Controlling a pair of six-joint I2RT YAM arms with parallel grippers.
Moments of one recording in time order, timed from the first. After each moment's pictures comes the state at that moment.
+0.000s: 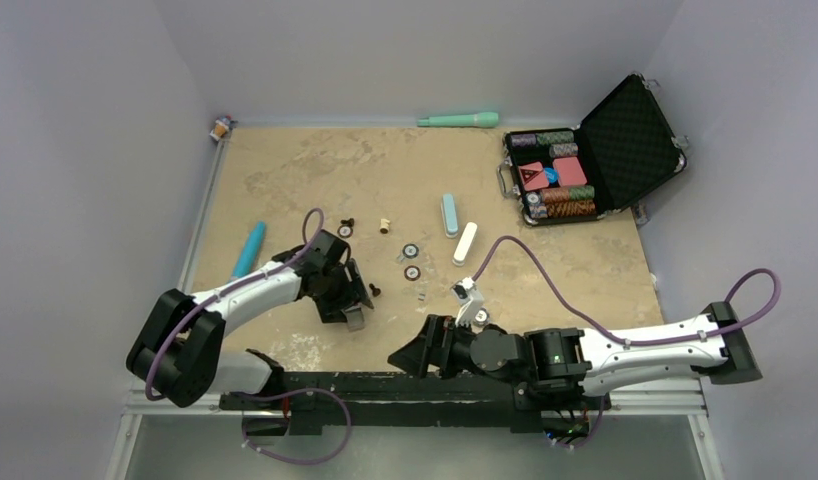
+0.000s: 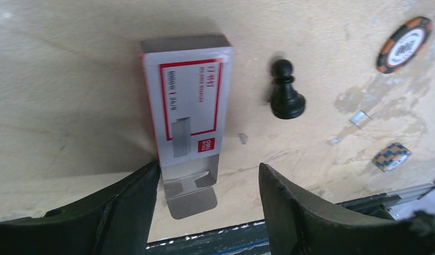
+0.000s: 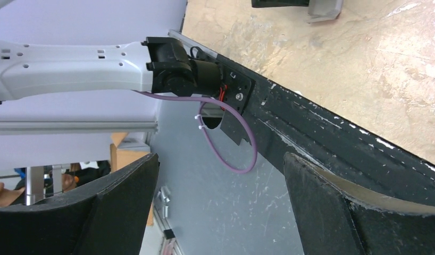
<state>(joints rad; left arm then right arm) -0.52 1.34 0.65 -0.55 0.15 -0.97 1.61 0.88 0.63 -0.18 0.46 1.27</state>
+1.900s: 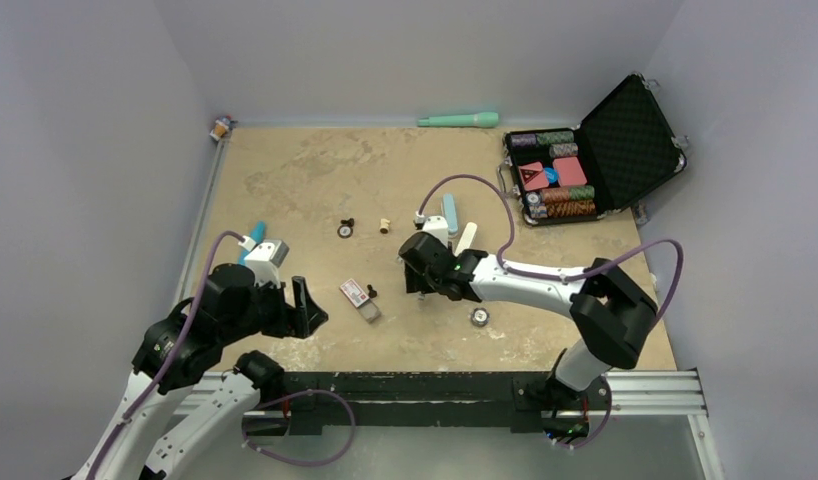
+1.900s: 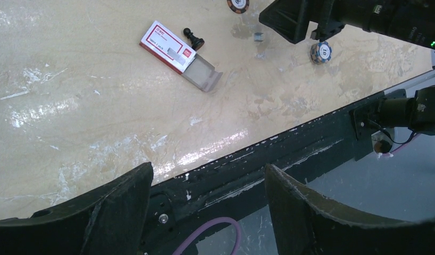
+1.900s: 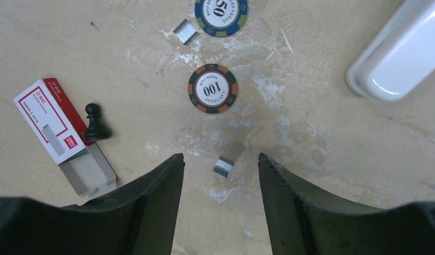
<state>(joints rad) -0.55 0.48 0.90 -1.13 0.10 -0.51 0.98 1.58 0.98 -0.37 0.42 0.75</state>
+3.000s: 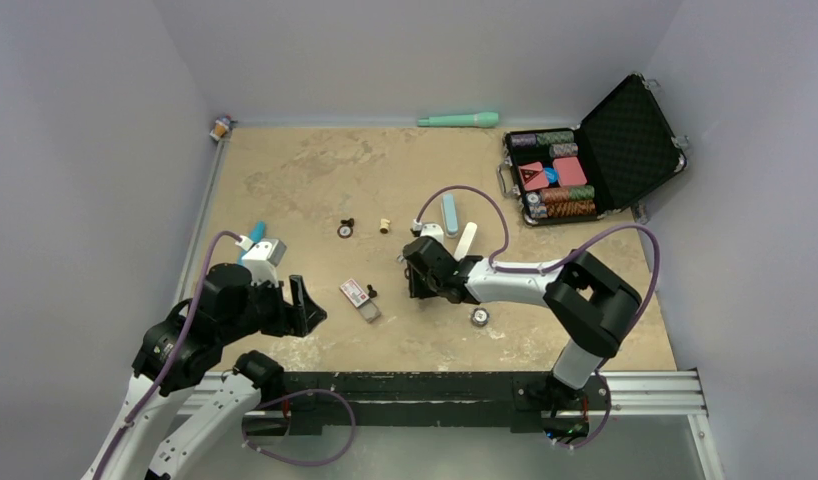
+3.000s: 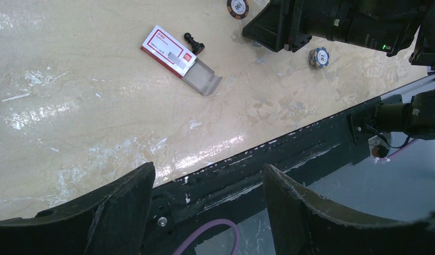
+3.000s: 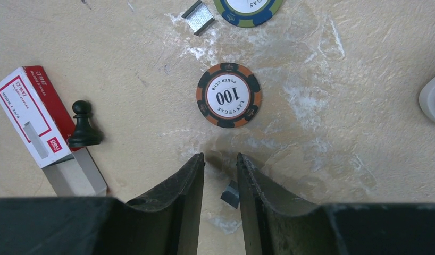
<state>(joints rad) -0.51 0.47 0.90 -1.12 0.13 -0.49 0.93 1.69 0.89 -0.12 0.24 0.68</state>
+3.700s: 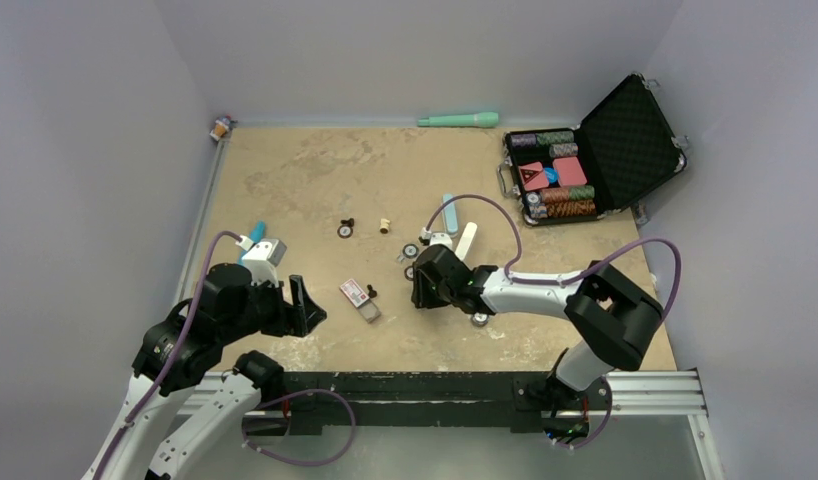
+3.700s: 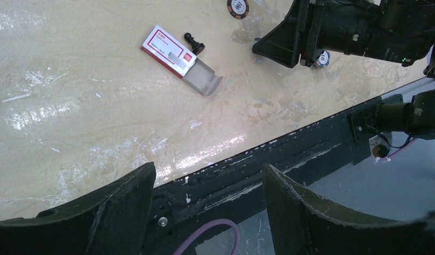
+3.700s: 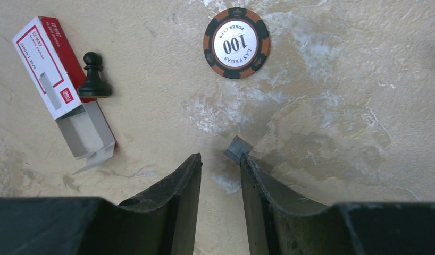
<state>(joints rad) -0.50 0.47 0.90 -1.12 0.13 -0.49 0.94 1.57 0.77 -0.08 0.16 0.72</state>
